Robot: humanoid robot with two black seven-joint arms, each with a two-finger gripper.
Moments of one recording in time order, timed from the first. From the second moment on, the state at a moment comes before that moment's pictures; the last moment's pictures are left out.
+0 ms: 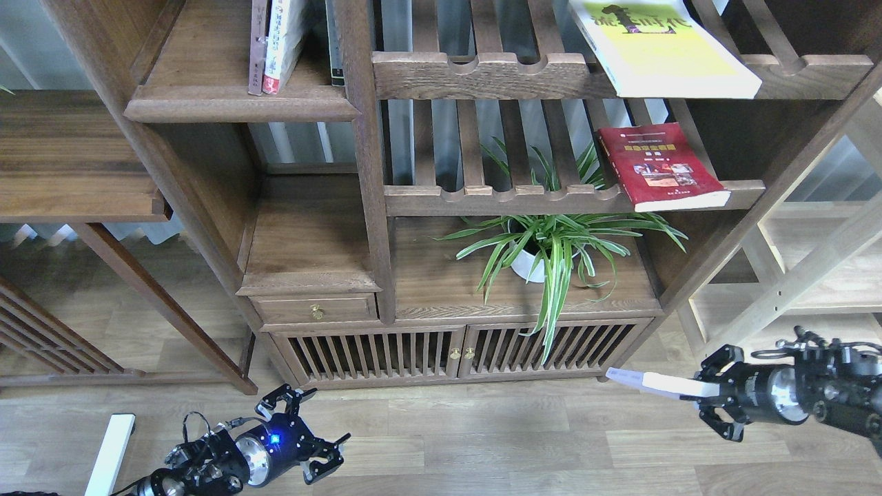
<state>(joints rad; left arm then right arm) -0.44 0.00 0.18 -0.35 0.61 -0.02 -0.42 0.75 -0.68 -0.57 0.74 -0.88 0.10 0.49</state>
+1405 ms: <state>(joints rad) -0.61 0.00 0.47 -0.49 0.65 -0.21 -0.49 0.73 -0.20 -0.58 0.81 -1.04 0.00 0.49</state>
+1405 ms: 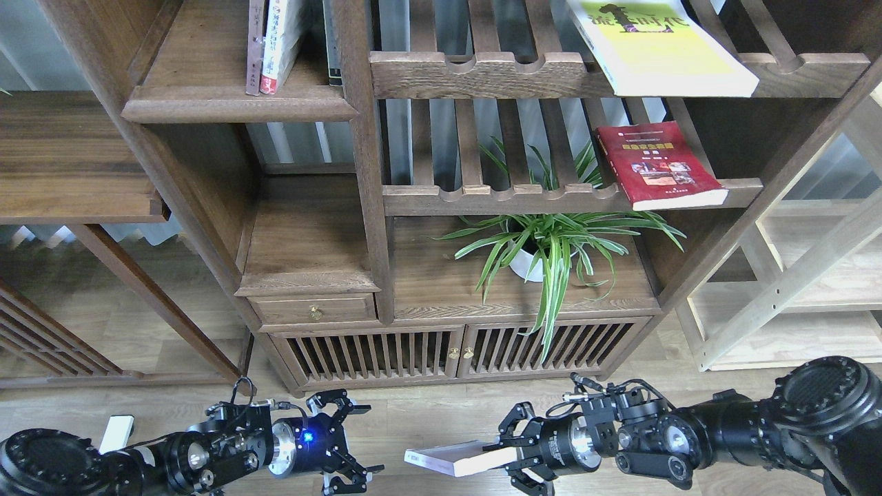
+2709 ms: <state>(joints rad) -0.64 0.00 0.49 -0.59 0.92 -0.08 -0.49 0.89 -0.13 -0.58 0.96 -1.02 0.01 0.49</state>
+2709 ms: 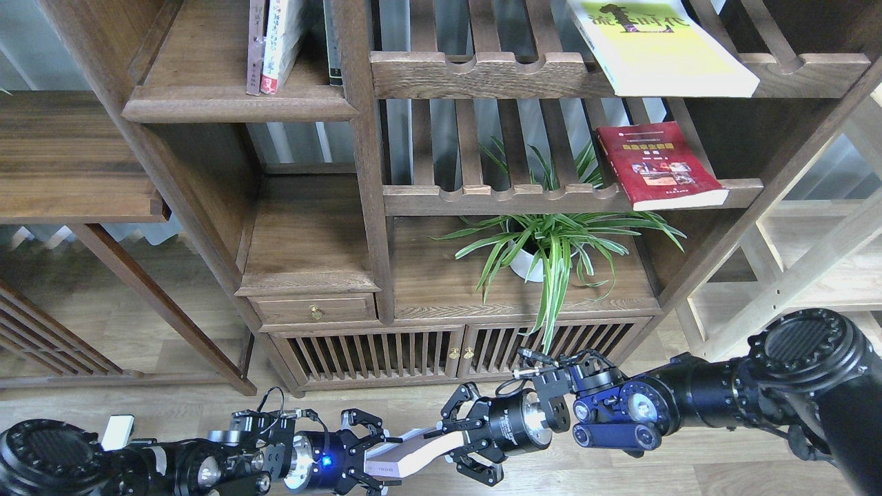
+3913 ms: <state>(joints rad) -0.65 0.02 0.37 -0.71 0.85 -0.09 -0.49 0.81 -0.50 -0.52 0.86 -0.74 0.02 0.49</state>
